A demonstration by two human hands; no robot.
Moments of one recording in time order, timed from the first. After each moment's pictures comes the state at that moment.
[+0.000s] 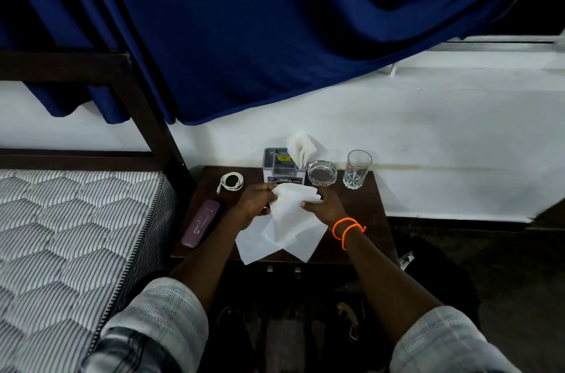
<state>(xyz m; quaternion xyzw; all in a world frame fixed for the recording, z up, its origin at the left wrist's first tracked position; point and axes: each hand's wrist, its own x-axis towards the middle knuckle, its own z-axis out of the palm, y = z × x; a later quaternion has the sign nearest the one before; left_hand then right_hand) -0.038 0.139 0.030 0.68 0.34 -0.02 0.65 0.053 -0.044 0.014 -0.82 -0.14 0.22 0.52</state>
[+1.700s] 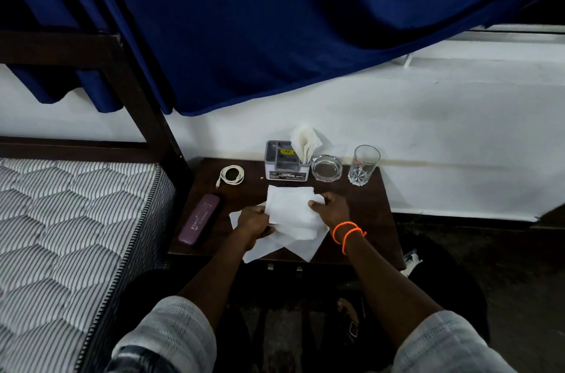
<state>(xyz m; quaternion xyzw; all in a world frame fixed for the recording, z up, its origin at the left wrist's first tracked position) -0.056 0.127 -0.037 0.58 0.45 -0.01 0.68 0.061 -0.039 -0.020 -0.84 -0.04 0.20 0.51</state>
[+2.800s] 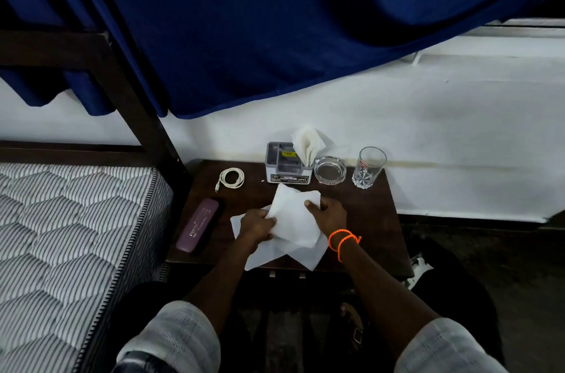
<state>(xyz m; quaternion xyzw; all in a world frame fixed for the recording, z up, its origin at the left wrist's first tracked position) -0.041 0.137 -0.057 0.69 0.43 -0.01 0.58 0.061 -0.022 -0.035 -0.88 -0.06 0.18 0.44</state>
